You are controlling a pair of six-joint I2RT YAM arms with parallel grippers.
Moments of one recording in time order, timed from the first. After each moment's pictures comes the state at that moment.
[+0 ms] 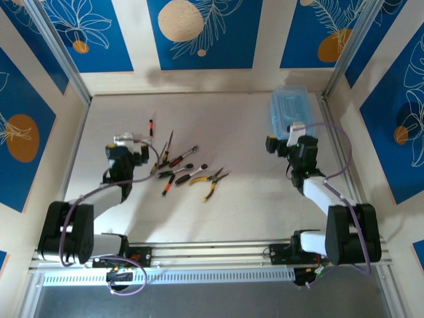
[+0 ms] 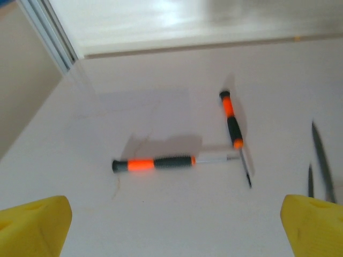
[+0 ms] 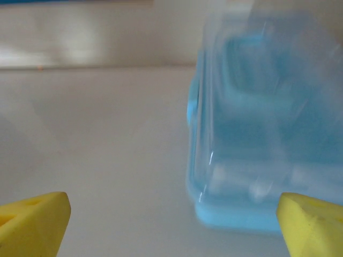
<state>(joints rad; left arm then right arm) -0.12 1.29 0.51 0.43 -0.26 0.02 0.03 1.24 0.58 0.34 -0.05 0.05</state>
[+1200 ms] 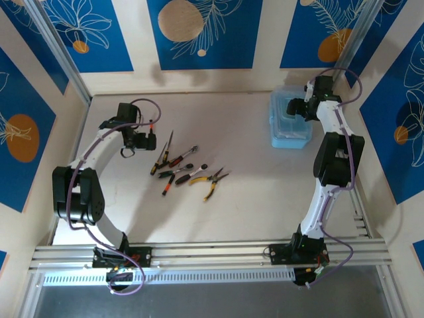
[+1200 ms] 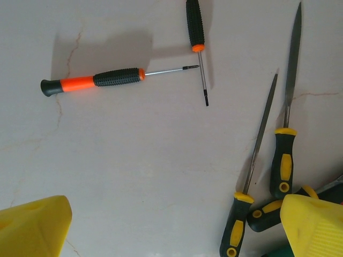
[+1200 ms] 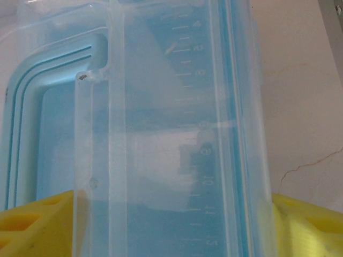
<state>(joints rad) -0.12 1.65 1.28 -0.73 -0.08 -0.07 -0.17 2.08 1.78 -0.65 -0.14 0.04</state>
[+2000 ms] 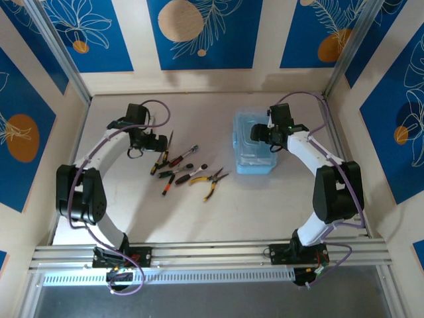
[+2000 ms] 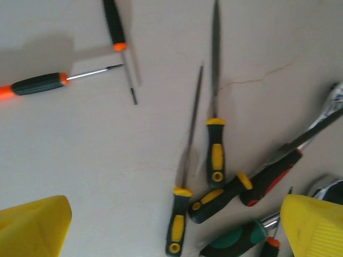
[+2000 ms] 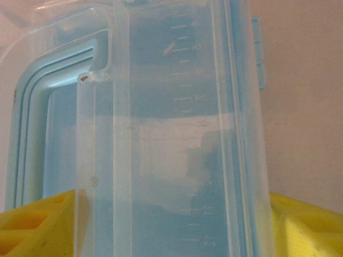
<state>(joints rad) -0.21 1.67 1.29 -0.72 0.02 -0.08 0.20 1.64 1.15 -0.43 -0.05 0.34</state>
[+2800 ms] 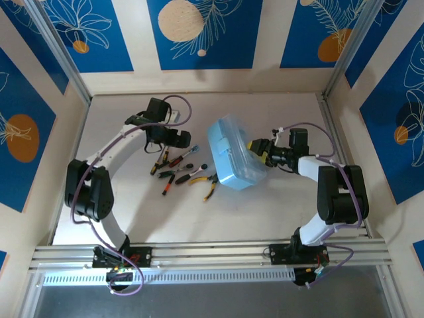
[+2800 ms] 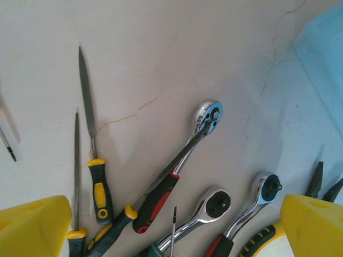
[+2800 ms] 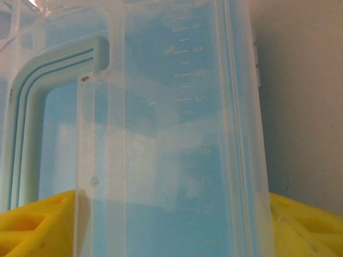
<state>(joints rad) -0.38 1.73 1.42 -0.71 0.12 -0.13 0.00 1.59 0.72 0.12 -0.90 0.64</state>
